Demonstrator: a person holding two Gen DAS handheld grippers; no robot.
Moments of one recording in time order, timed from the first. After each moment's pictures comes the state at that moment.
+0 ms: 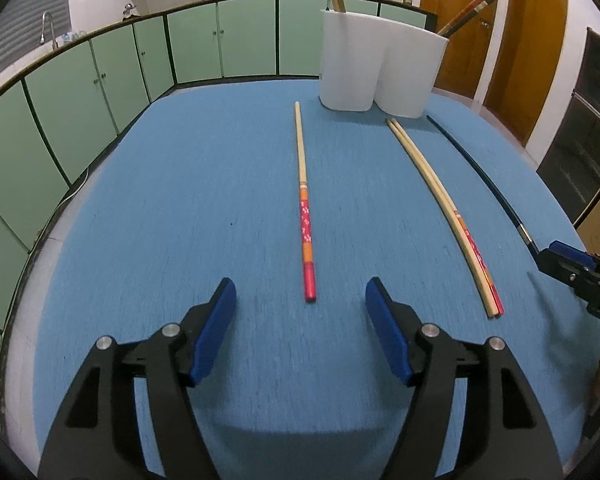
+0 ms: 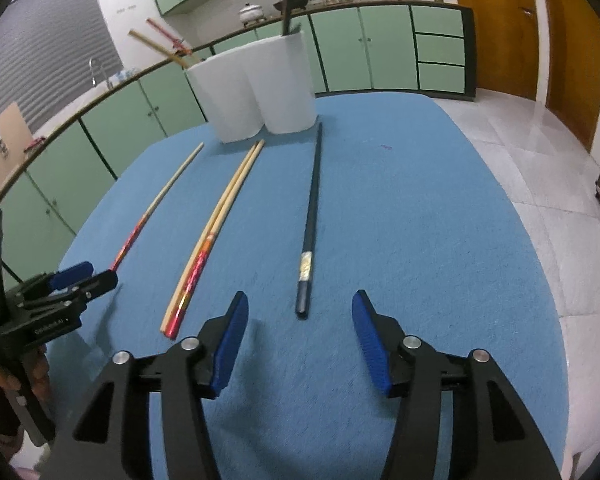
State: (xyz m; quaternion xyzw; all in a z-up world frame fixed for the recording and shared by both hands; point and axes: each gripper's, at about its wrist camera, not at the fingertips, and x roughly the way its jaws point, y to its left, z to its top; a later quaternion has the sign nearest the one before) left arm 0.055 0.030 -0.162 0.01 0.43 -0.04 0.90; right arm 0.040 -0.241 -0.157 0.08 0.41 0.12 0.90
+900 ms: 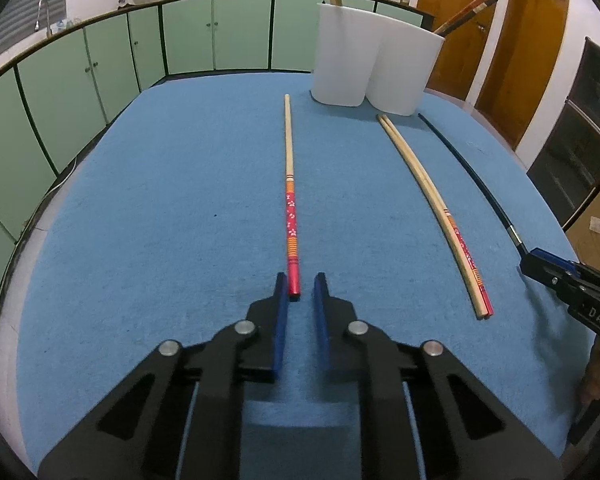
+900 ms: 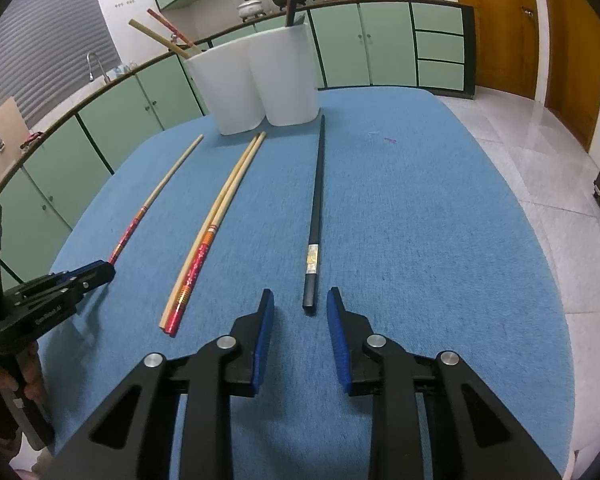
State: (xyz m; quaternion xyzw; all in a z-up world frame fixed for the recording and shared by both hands) left arm 0.055 0.031 -0.166 -0.01 0.43 -0.06 0.90; right arm 0.041 -0.237 -0.161 0.08 0.42 0.12 0.90
